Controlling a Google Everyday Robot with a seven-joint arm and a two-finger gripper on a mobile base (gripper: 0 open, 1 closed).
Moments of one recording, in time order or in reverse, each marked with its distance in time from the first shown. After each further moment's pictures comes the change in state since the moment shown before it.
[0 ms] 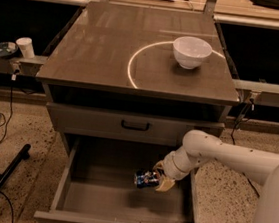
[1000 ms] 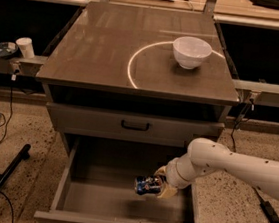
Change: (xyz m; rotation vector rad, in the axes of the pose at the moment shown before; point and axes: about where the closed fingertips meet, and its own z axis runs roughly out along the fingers) arm -0.012 0.036 -0.021 0.044 -0.003 0.016
